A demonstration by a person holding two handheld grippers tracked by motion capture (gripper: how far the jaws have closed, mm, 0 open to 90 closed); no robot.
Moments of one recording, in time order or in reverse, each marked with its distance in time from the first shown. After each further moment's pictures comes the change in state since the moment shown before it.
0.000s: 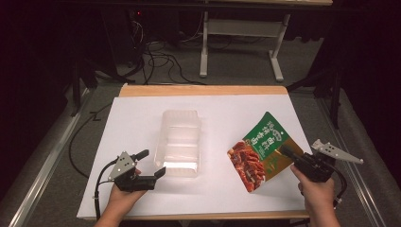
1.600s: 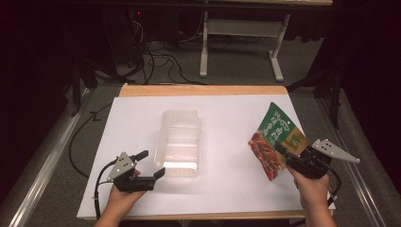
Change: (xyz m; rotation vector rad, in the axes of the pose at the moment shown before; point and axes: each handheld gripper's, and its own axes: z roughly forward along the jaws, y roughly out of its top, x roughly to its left) left arm 0.001 -0.002 -0.002 -0.001 -0.004 -0.009; right arm 0.014 0.010 0.010 -0.068 -0.066 -0.080
